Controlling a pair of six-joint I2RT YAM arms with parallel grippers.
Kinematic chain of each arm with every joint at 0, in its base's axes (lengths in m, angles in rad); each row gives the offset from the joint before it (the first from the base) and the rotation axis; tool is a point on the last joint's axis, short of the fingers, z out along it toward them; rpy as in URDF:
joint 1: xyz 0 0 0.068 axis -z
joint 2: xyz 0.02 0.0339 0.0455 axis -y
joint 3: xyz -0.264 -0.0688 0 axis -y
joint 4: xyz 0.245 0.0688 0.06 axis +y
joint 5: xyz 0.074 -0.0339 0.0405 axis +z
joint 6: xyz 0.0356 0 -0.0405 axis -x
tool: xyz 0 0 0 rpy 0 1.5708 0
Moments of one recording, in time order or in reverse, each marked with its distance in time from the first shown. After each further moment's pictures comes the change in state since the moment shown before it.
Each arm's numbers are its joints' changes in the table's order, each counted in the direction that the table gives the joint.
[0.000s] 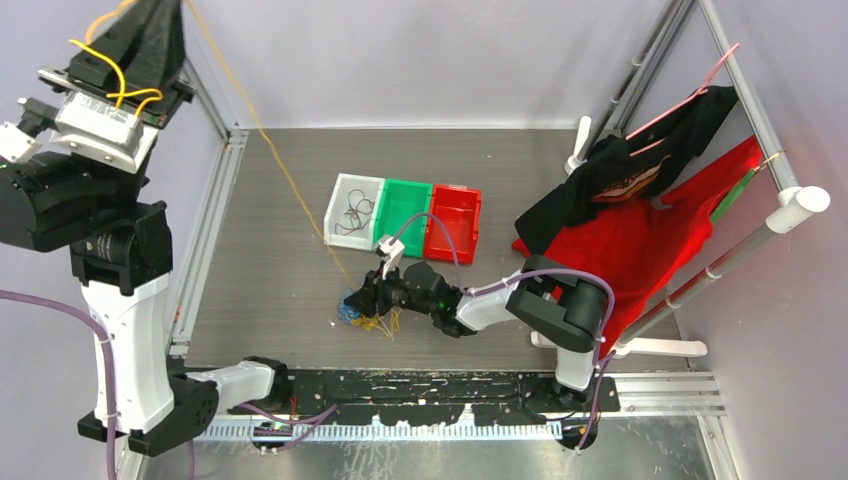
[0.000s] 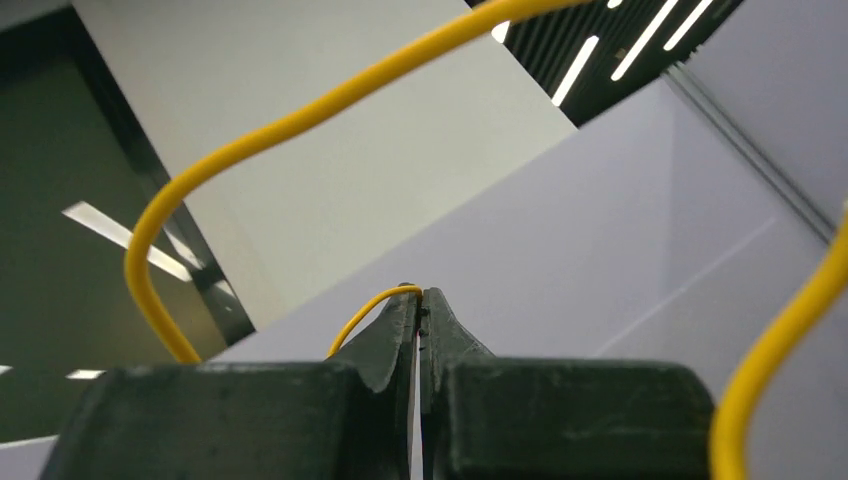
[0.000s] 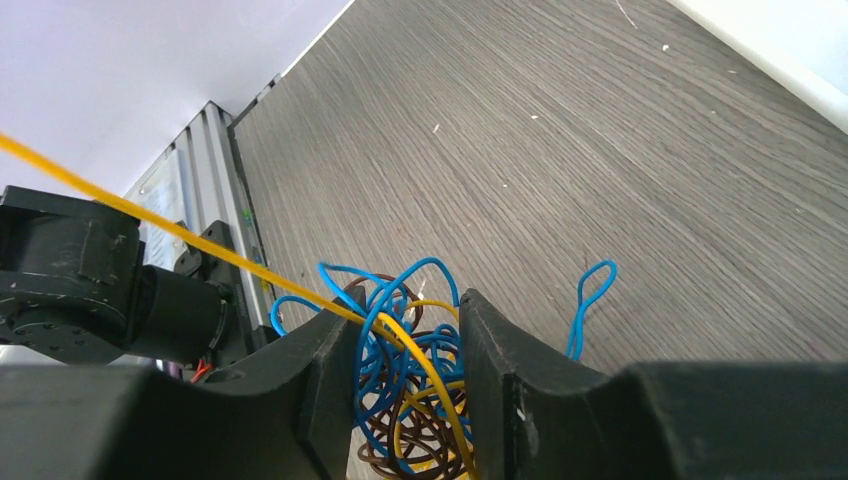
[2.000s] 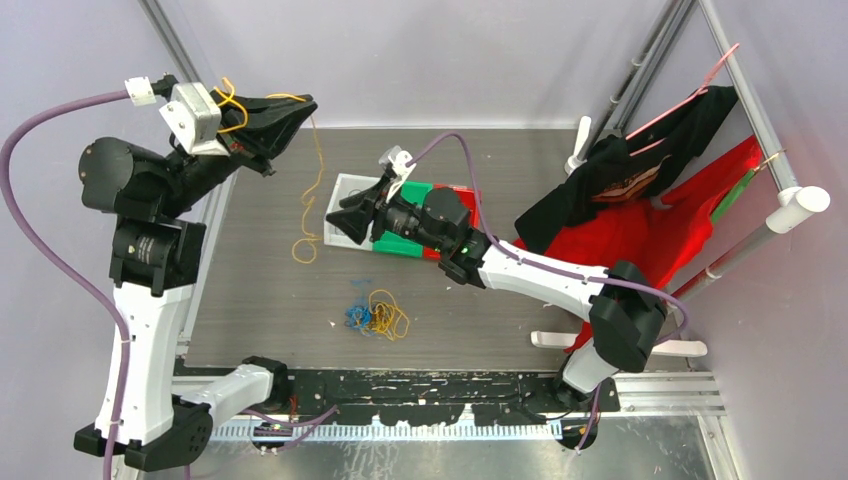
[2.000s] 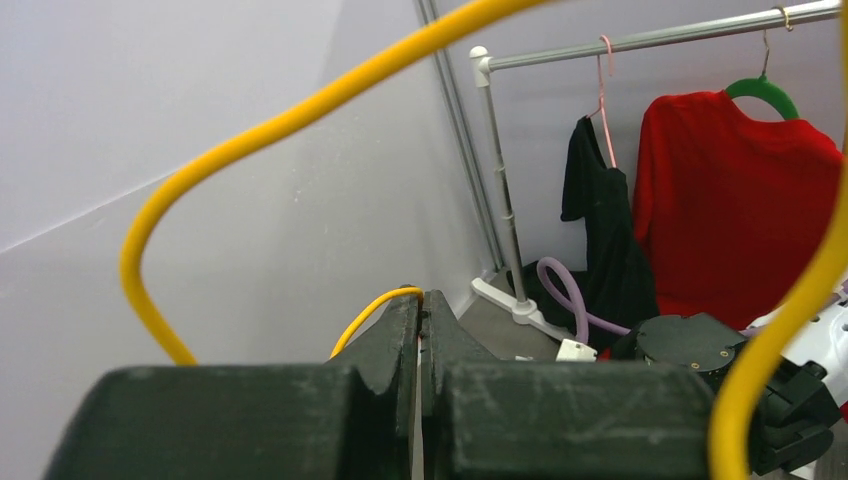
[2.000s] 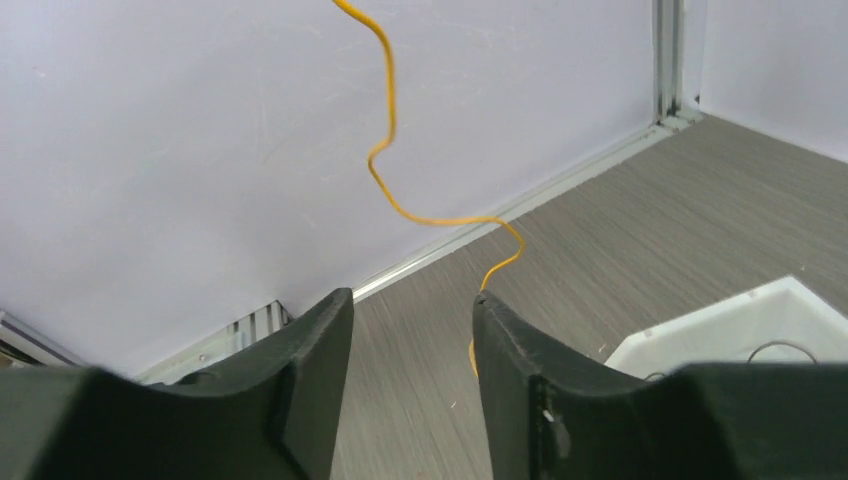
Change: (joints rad) left arm 0.001 0.123 -0.360 0.238 -0.257 0.384; right arm 0.135 0.273 0.396 0.335 0.079 0.162
